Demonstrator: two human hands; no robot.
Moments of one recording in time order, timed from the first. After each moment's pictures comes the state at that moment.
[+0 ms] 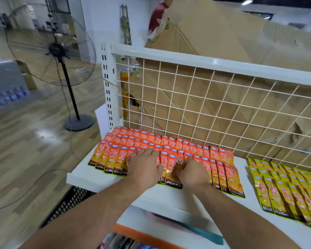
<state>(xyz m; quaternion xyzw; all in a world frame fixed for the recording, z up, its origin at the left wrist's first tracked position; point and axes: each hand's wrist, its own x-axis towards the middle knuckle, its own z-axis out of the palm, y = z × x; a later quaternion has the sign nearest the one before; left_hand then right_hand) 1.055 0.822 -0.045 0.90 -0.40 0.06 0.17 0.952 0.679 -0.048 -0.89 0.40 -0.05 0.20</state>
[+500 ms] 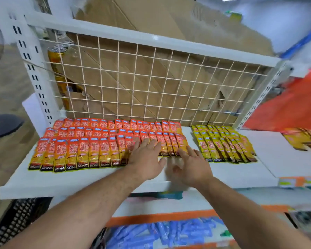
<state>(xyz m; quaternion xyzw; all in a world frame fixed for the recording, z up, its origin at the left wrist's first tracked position) 0.975 0.757 -0.054 0.80 -0.60 -0.01 0.10 0.813 0.681 -0.032 -0.88 0.47 0.03 0.05</state>
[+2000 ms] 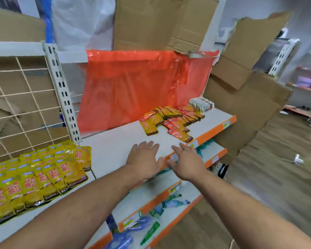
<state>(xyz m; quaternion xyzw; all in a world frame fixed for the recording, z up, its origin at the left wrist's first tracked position) 0.458 0.385 -0.023 0.61 -0.79 -0.02 0.08 0.285 0.393 -0.006 -0.75 0.66 -0.04 0.08</state>
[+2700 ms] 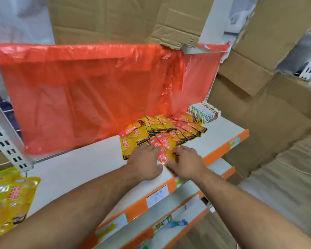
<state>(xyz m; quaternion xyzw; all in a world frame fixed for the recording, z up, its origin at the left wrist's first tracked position) 0.373 0.190 -0.052 0.60 -0.80 -0.03 0.06 0.197 0.185 -0.031 -0.75 0.65 -0.02 0.12</state>
